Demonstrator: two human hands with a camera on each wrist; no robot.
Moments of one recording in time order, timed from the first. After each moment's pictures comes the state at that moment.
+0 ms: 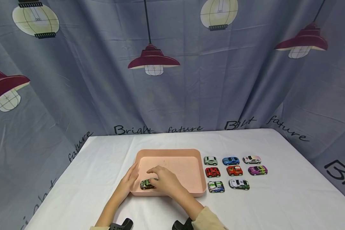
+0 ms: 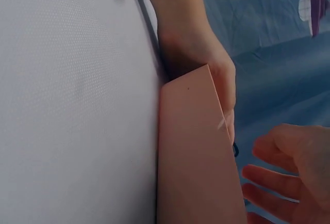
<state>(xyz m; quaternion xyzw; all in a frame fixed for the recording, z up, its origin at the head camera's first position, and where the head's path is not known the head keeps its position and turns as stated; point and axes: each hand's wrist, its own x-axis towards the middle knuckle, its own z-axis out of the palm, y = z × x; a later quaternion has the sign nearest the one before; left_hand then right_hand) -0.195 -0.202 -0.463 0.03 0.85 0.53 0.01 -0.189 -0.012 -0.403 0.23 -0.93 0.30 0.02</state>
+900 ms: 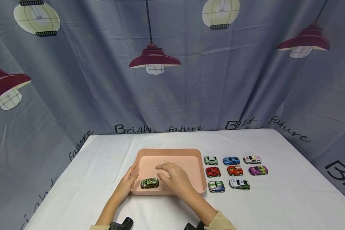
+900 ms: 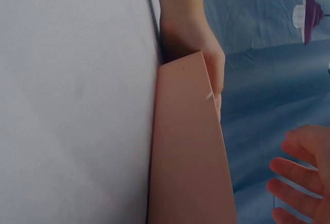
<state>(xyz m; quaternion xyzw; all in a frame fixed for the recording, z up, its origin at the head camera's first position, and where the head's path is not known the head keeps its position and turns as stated) -0.197 -0.202 -0.465 0.02 0.85 0.52 0.01 -0.179 0.021 -0.397 0.23 -0.91 0.30 0.15</state>
